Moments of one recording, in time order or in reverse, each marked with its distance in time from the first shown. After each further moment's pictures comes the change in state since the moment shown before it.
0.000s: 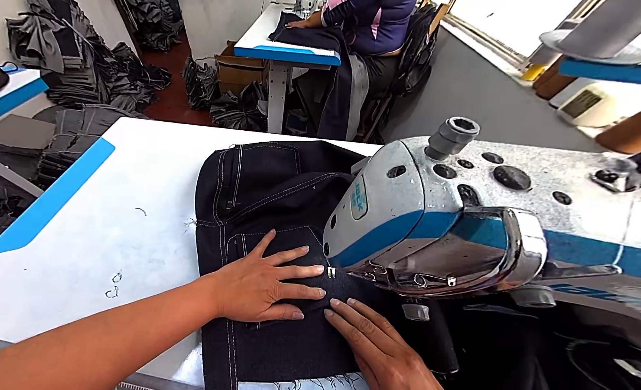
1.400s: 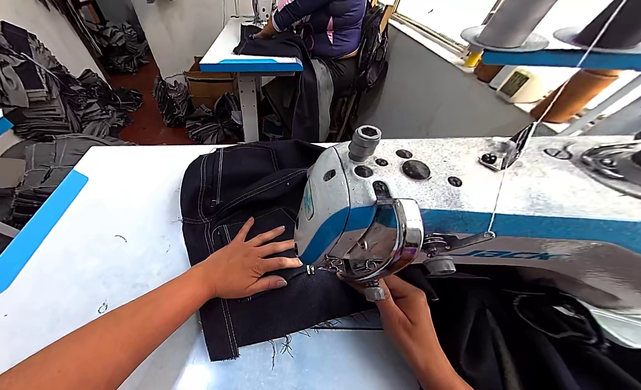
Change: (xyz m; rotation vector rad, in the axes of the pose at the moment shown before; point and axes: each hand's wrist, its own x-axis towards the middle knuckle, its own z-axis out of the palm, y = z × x) left_hand 0.019 -0.031 -0.010 0.108 0.031 -0.005; right_hand 0.019 0.027 -0.007 0.563 0.415 0.522
